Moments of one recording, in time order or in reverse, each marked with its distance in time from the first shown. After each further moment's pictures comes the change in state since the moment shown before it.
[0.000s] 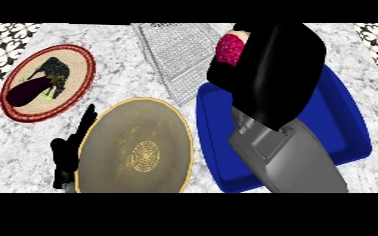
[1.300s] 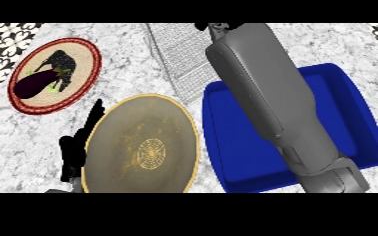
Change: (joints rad) left arm -0.038 -0.031 -0.003 0.018 -0.032 -0.028 -0.026; right arm -0.382 0.001 -0.239 0.728 -0.175 -0.122 -0.025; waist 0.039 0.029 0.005
